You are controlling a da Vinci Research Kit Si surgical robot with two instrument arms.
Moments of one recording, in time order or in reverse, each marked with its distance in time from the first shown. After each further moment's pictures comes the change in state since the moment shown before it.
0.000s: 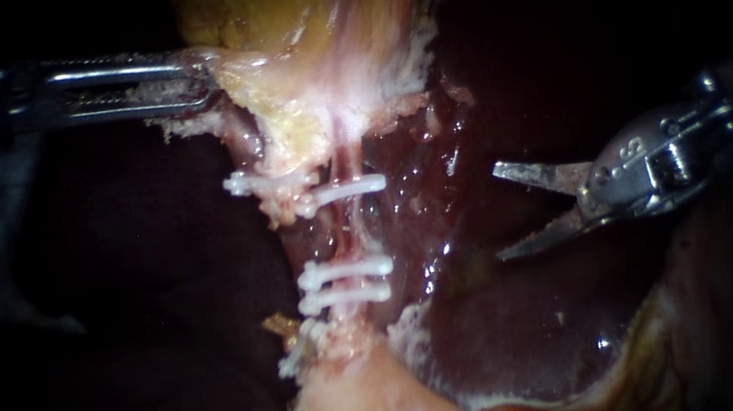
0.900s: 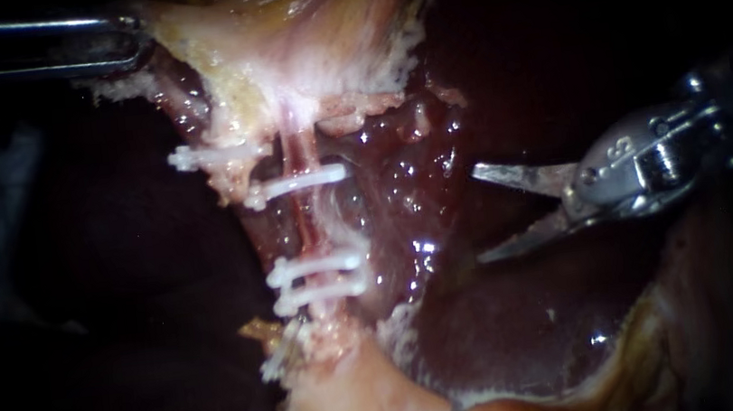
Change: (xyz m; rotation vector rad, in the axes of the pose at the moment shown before) right arm 0.002 0.000 0.002 0.147 0.129 0.061; left arm 0.005 0.002 -0.006 -0.004 0.036 -0.024
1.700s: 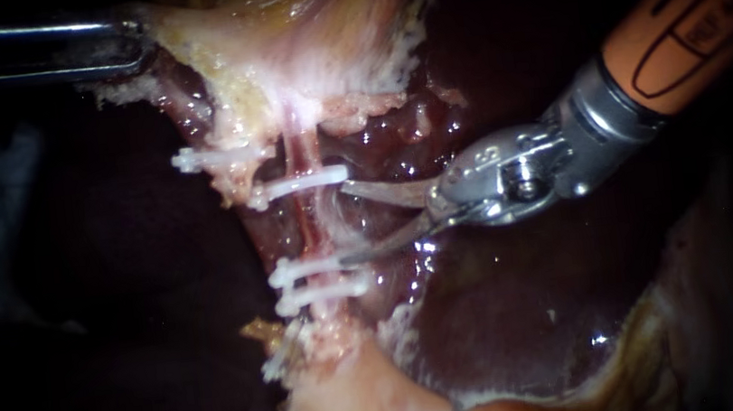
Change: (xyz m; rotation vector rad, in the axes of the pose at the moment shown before) right arm 0.002 0.002 0.011 0.180 0.152 0.118; left arm 0.000 0.000 0.000 0.004 0.002 0.002
